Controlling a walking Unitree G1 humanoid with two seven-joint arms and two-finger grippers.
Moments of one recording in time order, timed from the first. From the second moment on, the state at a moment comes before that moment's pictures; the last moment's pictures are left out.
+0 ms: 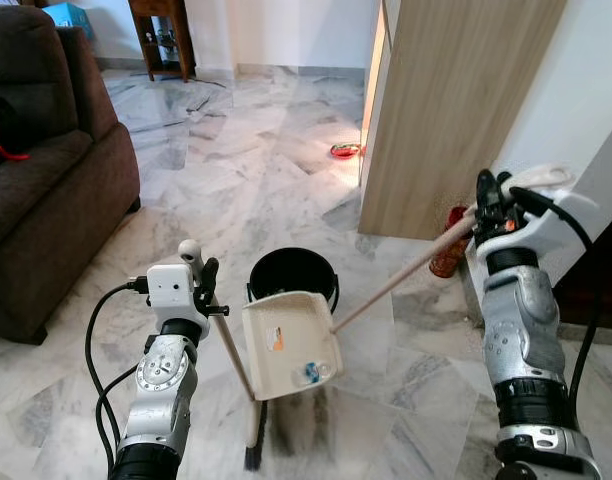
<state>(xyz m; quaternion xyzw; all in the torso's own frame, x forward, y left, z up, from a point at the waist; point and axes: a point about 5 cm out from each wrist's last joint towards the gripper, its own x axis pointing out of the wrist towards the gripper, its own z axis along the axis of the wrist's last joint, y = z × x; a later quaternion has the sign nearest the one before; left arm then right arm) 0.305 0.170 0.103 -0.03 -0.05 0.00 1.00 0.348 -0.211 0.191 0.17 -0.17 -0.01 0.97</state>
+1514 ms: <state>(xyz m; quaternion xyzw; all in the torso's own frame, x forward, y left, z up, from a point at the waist) 0.303 0.173 0.101 -0.02 -0.05 -0.01 1.00 0.351 -0.197 0.206 0.15 -0.20 -0.03 0.97</state>
